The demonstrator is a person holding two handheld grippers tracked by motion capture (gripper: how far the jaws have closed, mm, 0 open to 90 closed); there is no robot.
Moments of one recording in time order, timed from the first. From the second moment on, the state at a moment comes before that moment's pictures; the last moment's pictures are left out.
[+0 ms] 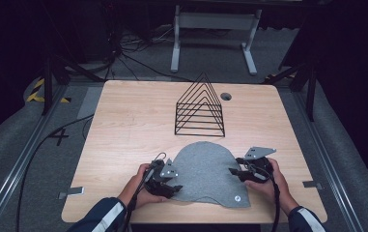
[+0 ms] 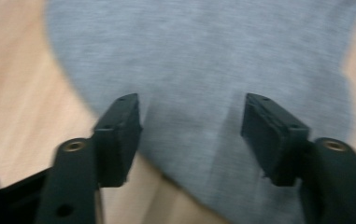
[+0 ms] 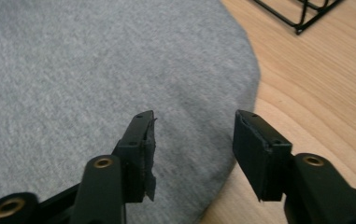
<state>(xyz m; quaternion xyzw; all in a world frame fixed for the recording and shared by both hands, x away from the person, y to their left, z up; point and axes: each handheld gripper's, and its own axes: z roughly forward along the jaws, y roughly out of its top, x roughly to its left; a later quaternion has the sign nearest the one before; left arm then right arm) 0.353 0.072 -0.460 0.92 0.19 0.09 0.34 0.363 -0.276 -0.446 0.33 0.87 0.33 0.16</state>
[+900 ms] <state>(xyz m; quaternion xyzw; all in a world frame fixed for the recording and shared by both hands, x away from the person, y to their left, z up) 0.412 0.053 -0.465 0.91 0.25 0.08 0.33 0.381 -0.262 -0.457 0.37 0.87 0.31 0.14</state>
